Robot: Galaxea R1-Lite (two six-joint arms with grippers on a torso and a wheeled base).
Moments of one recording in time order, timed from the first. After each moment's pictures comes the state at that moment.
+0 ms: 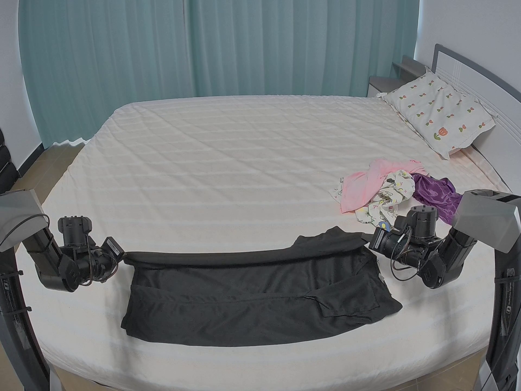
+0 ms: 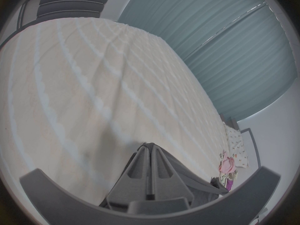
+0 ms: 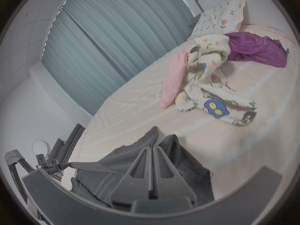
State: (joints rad) left arm 0.17 2.22 -0.70 -0.89 -0.22 -0.77; right arm 0.14 2.38 -0.87 -1.12 0.24 0.53
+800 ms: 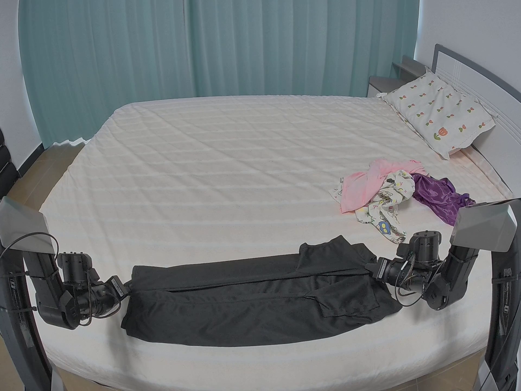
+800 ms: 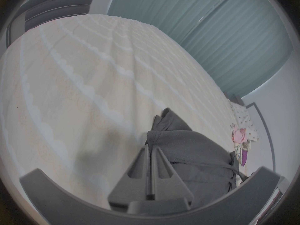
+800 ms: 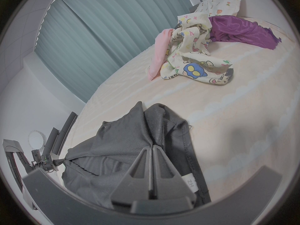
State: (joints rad) left arm 0.17 2.28 -0.36 -1.20 -0.25 -0.58; right arm 0.13 2.41 -0.65 -1.21 0.26 0.46
